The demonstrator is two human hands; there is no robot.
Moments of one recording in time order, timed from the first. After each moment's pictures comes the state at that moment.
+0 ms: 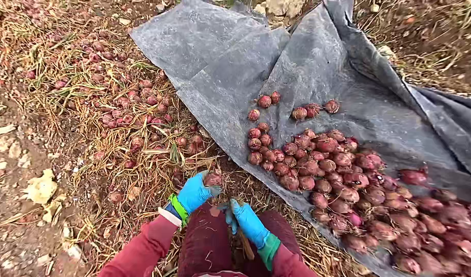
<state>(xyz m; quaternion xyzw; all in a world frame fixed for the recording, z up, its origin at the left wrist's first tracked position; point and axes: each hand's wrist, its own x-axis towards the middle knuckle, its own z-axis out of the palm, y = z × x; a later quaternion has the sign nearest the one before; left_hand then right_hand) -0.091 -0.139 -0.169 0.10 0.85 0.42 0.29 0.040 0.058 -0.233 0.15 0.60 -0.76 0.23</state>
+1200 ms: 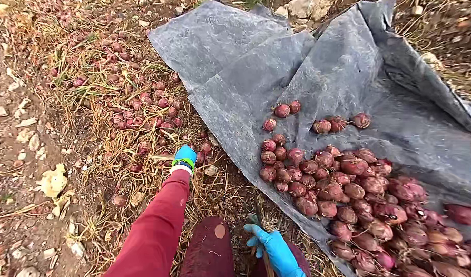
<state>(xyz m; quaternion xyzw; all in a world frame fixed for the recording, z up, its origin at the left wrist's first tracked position) -0.298 -0.140 -0.269 -0.16 0.95 0.13 0.23 0.041 0.112 -0.264 0.31 0.56 -0.73 0.23</state>
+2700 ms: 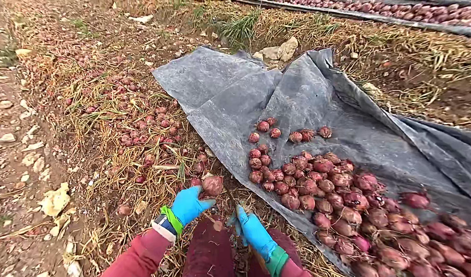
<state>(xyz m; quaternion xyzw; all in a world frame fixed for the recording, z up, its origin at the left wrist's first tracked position) -0.081 -0.151 -0.114 0.10 0.94 0.17 0.28 0.041 0.072 -0.208 0.13 0.72 -0.64 0.23</state>
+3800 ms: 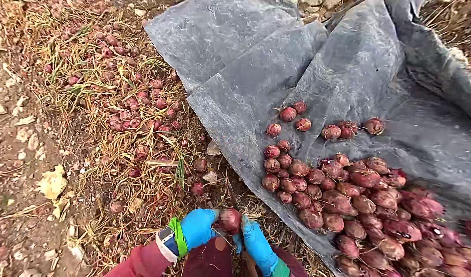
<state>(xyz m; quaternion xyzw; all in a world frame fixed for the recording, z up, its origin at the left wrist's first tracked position) -0.140 -0.124 -0.176 0.21 0.83 0.16 0.48 -0.035 0.073 -0.253 0.15 0.64 -0.72 0.22</state>
